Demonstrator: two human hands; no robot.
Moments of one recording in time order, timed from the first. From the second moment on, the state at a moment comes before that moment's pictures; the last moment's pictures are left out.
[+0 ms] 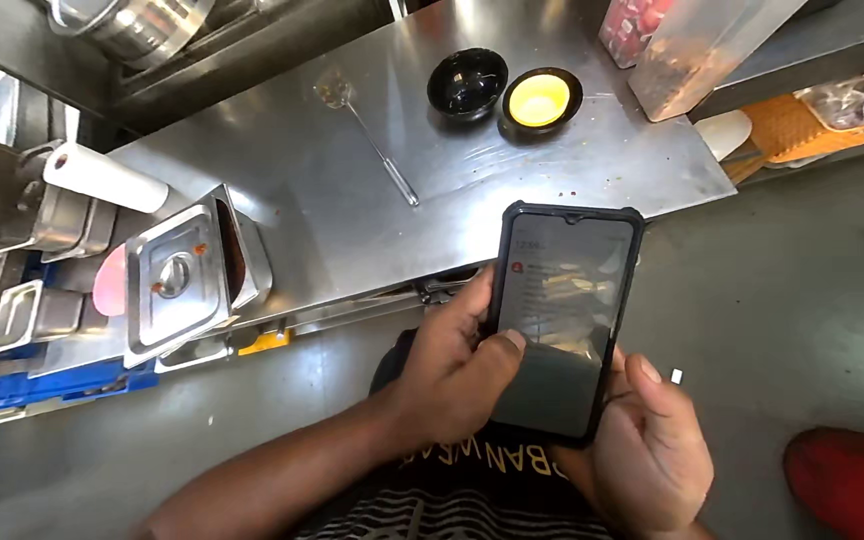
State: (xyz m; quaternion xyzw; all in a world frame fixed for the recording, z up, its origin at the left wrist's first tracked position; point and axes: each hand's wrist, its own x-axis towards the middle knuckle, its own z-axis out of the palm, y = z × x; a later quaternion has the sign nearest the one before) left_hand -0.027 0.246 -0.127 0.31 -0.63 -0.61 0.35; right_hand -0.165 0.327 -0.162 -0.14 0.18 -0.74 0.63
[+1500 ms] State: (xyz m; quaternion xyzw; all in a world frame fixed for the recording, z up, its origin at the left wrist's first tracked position) left_hand 0.017 0.235 -0.137 0.39 -0.53 -0.67 0.35; right_hand -0.159 0.318 -0.187 -0.19 0.12 -0.54 0.81
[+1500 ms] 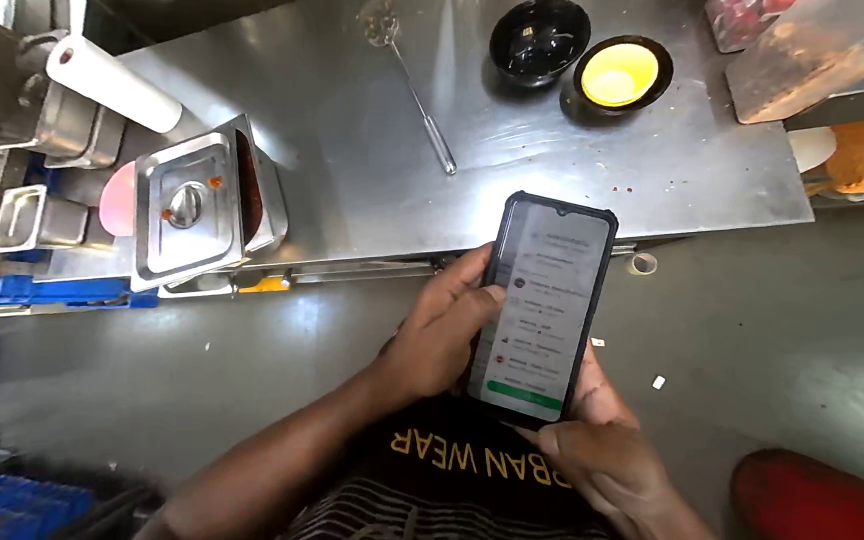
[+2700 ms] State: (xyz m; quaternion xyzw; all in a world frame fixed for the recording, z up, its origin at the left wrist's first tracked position) left_hand 0.093 0.167 -0.148 0.26 -0.49 -0.69 0.46; right_hand -0.087 0.252 -0.153 -0.32 0.26 -0.54 0.73
